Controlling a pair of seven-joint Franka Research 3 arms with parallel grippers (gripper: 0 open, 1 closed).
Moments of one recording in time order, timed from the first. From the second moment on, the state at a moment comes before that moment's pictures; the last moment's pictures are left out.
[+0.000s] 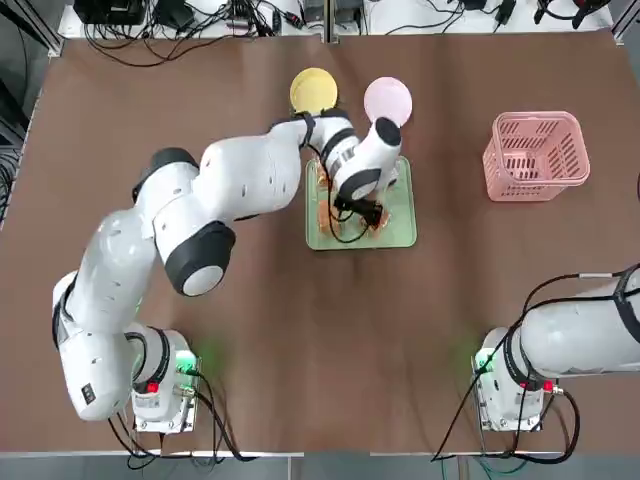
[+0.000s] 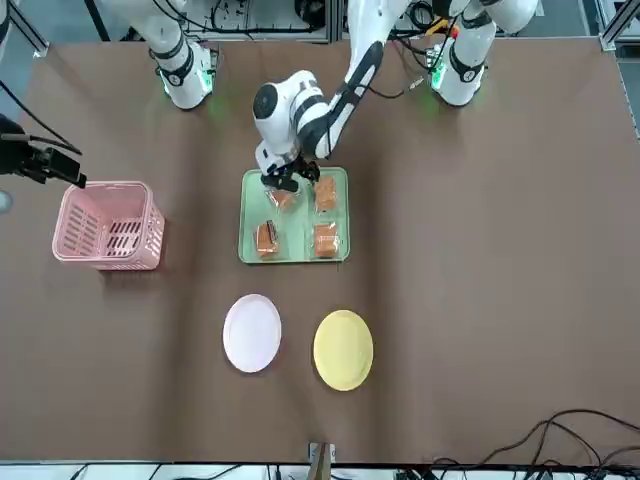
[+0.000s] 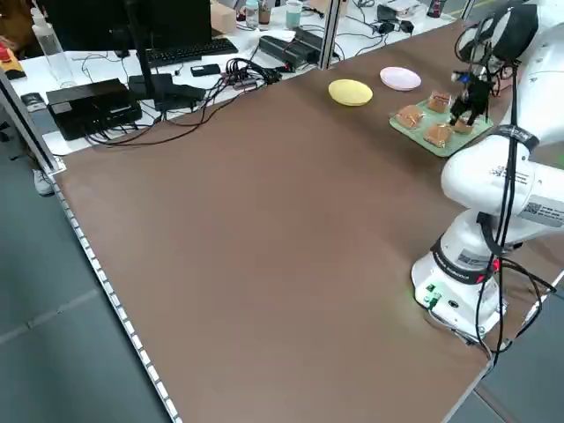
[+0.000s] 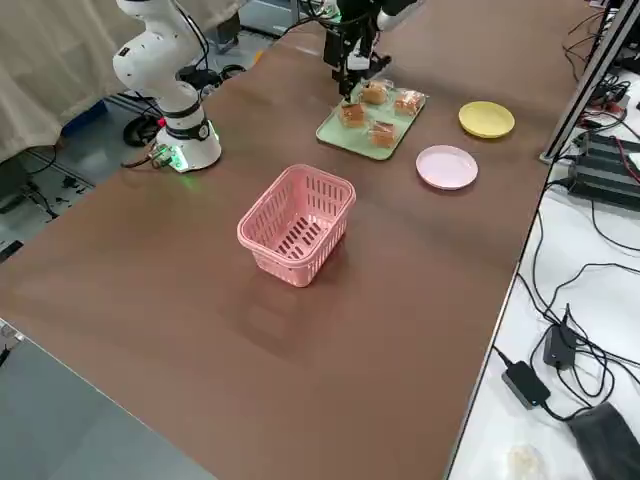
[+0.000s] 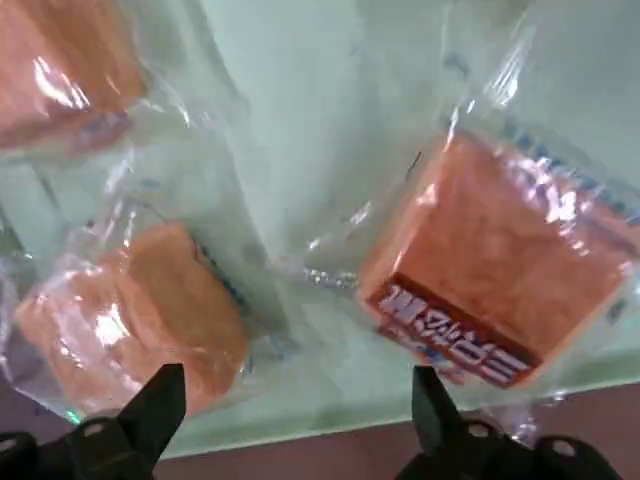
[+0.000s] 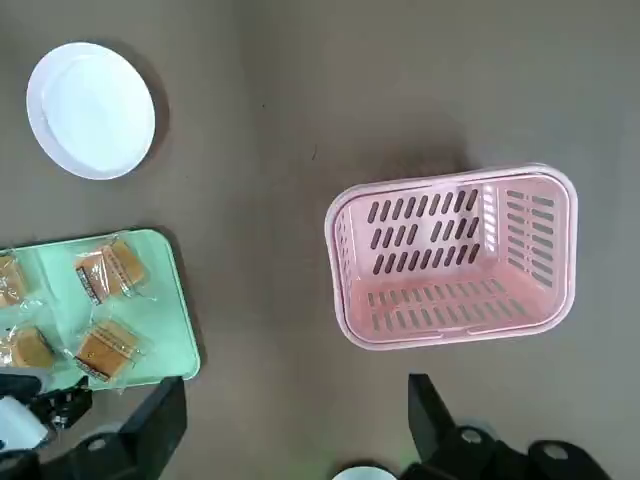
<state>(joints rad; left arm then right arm) -1.05 0.81 -0.05 -1.40 0.05 2.01 -0.80 0.01 0.07 -0.05 -1.49 0.05 1.43 0.09</state>
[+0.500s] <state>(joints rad) -1.04 0.81 -0.04 -1.38 0.05 2.02 -0.78 0.01 0.07 -0.05 -1.49 0.05 1.43 0.09</state>
